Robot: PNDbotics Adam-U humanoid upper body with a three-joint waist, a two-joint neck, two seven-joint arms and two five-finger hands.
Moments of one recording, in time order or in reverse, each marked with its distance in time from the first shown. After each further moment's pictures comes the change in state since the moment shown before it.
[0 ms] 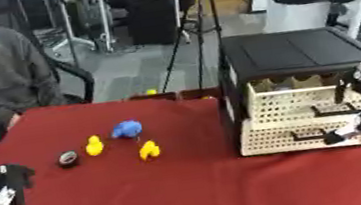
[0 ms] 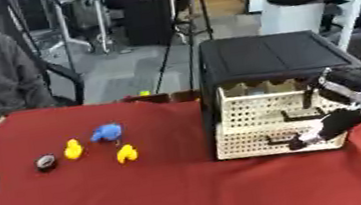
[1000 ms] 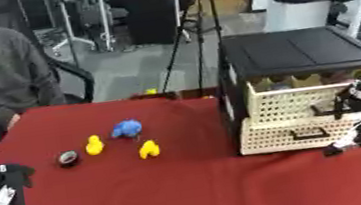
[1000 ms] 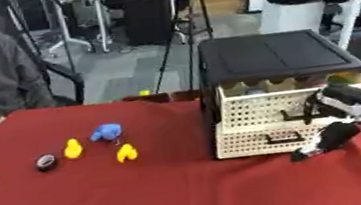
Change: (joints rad) left arm 0.000 0.000 0.000 0.000 0.000 0.000 0.000; right arm 0.010 0.034 0.007 0.079 0.016 -0.008 0.022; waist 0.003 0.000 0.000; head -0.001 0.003
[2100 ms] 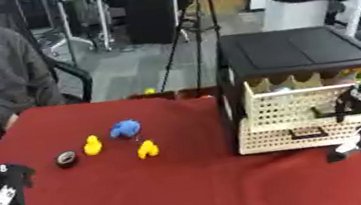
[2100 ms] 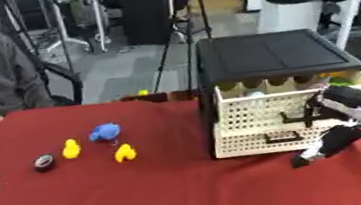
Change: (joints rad) left arm 0.000 0.000 0.000 0.000 -0.003 0.000 0.000; right arm 0.056 -0.011 -0.013 -0.114 0.003 0.011 0.018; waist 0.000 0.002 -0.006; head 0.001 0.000
